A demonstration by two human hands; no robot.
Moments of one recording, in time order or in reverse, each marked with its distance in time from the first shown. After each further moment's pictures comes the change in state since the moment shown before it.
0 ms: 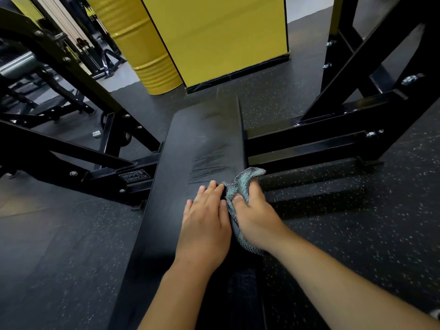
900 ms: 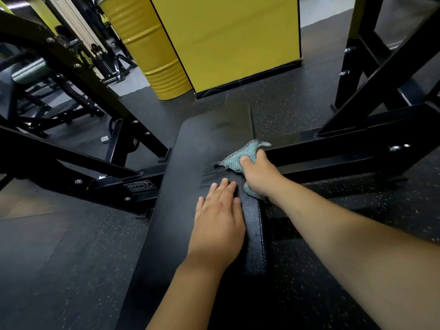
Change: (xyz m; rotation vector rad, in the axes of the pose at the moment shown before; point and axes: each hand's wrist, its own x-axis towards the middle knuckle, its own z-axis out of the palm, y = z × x) left_hand 0.051 0.007 0.003 -0.005 -0.004 0.031; right_hand 0.131 -0.047 -0.019 -0.103 0.066 0.073
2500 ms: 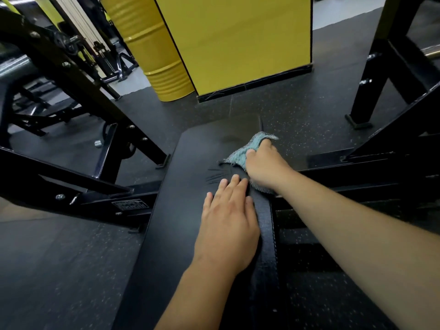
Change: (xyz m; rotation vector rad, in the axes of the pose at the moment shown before) left_hand 0.091 0.000 0.009 0.052 0.031 0.064; right_hand 0.107 -0.031 -0.002 -0.298 0.081 -0.093
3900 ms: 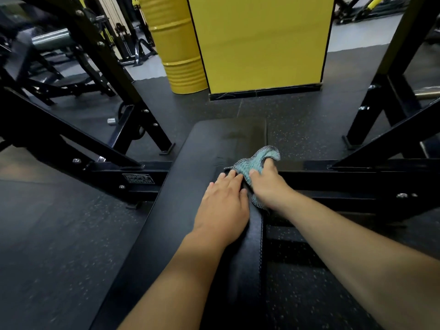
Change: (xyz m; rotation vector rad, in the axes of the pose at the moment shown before) left_hand -0.018 -0.002 -0.004 -0.002 -0.011 -0.054; right_hand -0.065 0.018 0.002 0.040 -0.113 -0.012
